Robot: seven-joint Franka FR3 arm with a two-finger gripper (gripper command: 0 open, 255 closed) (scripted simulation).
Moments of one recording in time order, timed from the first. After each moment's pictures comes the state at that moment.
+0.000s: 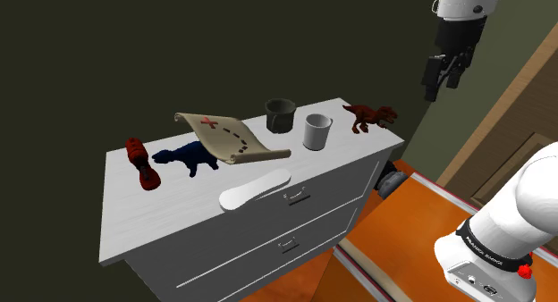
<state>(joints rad) -0.02 -0.78 0.05 -2.41 -0.08 1.44 0.11</state>
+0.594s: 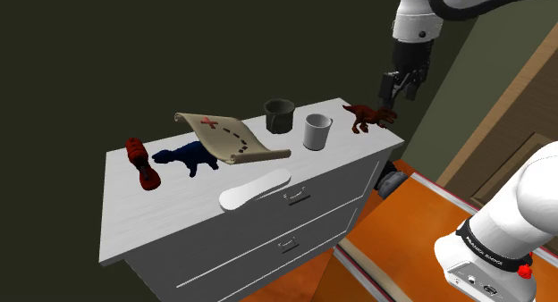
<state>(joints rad) 0.00 -0.61 0.11 -2.43 -0.03 1.67 0.19</state>
